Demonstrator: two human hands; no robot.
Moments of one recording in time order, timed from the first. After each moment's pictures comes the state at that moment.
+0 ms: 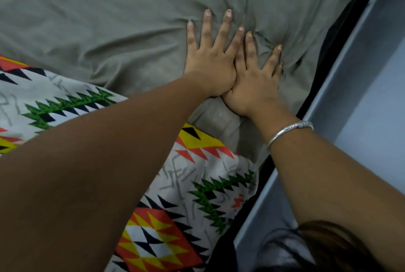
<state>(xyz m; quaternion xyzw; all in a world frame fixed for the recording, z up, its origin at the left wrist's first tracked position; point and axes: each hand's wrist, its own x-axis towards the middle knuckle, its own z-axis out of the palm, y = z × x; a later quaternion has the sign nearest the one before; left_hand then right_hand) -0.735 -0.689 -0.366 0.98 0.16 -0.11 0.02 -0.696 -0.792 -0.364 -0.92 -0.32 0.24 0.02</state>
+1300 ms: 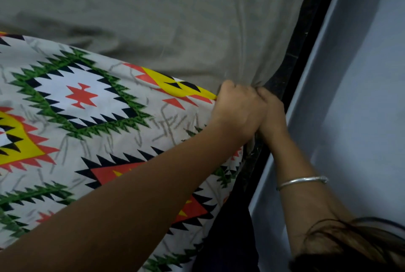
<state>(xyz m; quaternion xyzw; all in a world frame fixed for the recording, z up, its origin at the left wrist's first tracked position) -0.823 -0.845 -0.320 0.97 -0.03 -0.22 -0.05 -0.797 -0.925 -0.373 -0.87 -0.06 0.33 0.36</state>
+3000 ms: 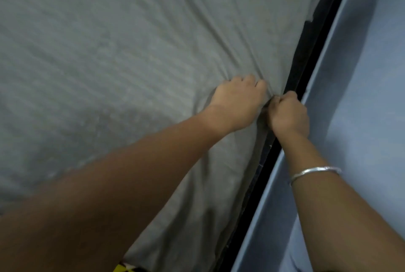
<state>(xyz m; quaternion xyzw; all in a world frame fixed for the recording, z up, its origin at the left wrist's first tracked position) -0.529 -0.700 -0.298 0.99 0.06 -0.05 0.10 -0.467 -0.812 -0.319 -0.97 -0.02 0.17 0.16</state>
